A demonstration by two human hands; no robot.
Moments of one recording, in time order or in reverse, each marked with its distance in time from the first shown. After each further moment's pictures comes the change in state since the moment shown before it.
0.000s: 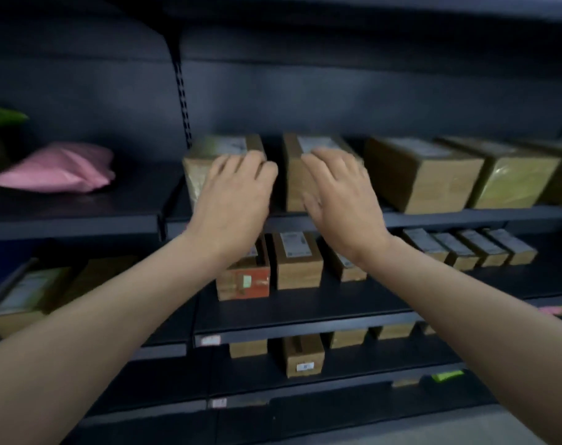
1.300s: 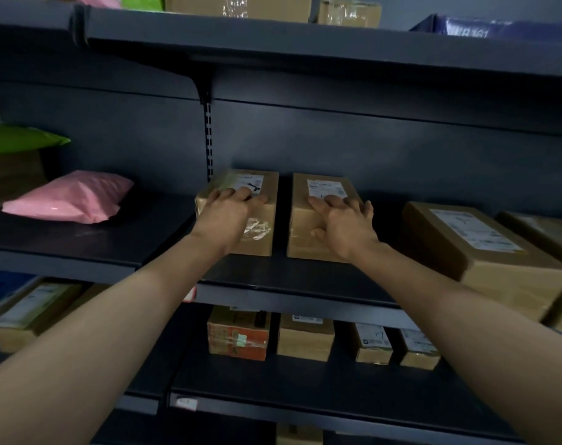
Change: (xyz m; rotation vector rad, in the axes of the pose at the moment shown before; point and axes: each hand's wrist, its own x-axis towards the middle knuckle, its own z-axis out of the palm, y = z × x) left_hand 0.103 -0.073 0.125 0.093 -0.346 -0.246; right_hand 0.118 0.118 0.125 -0.005 -0.545 0.061
